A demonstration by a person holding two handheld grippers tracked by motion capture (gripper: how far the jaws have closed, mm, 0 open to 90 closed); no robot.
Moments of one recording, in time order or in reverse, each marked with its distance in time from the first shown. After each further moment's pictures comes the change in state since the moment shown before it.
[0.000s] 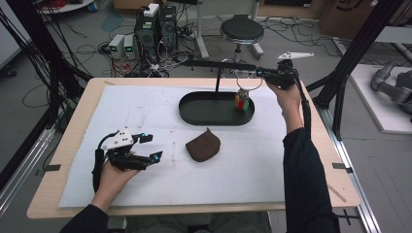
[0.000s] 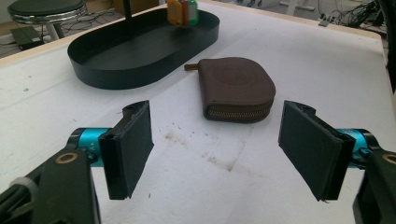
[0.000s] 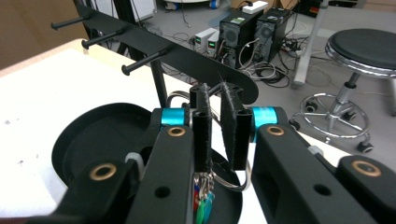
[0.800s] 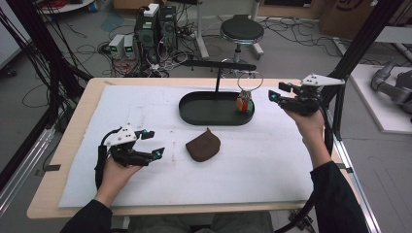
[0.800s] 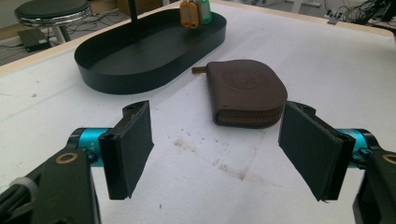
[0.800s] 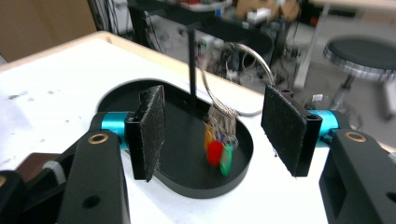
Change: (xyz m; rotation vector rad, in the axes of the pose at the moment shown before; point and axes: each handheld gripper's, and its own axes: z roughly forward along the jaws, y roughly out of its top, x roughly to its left) left arm 0.005 0.006 0.009 0.005 0.020 0.018; right arm 0.038 -0.045 -0.094 -0.099 0.017 -0.055
